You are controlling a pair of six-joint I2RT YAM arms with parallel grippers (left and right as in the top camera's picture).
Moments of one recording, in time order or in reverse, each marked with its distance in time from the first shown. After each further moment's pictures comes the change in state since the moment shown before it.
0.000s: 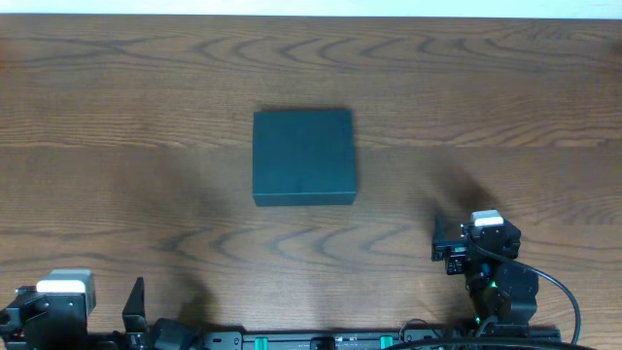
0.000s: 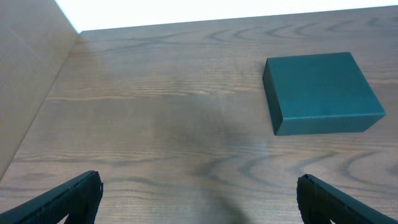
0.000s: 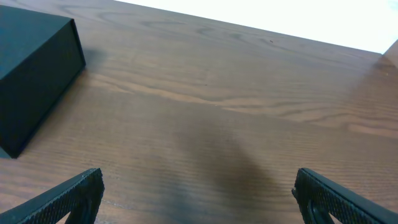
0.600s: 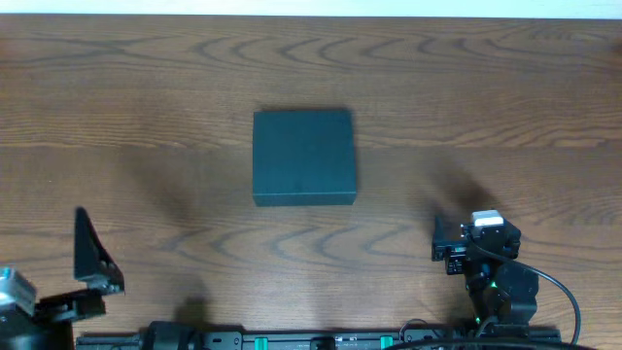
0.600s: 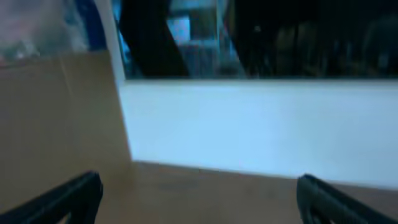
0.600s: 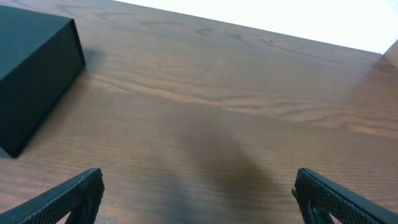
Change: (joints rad) left arm 0.225 -0.101 -0.205 0.813 -0.001 0.142; right arm 0.000 -0.001 0.000 0.000 0.000 0.000
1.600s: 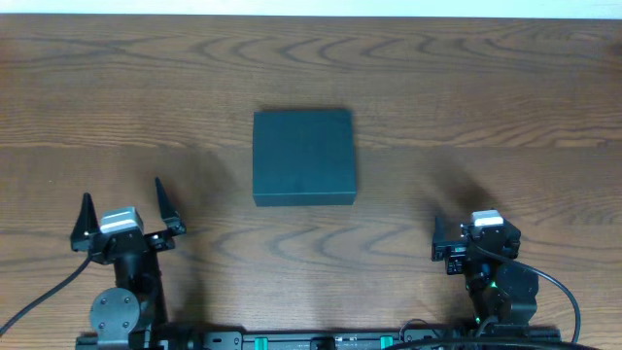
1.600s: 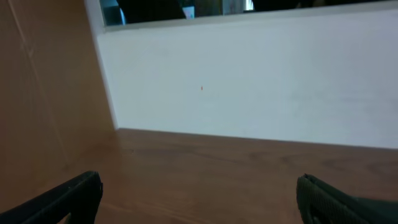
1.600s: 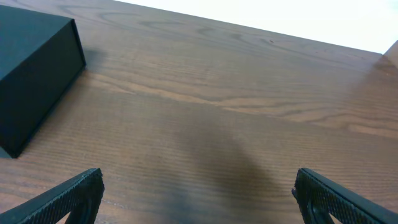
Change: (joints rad) left arm 0.069 -0.316 -1.001 0.623 0.039 0.000; right arm 0.000 0.000 0.000 0.000 0.000 0.000
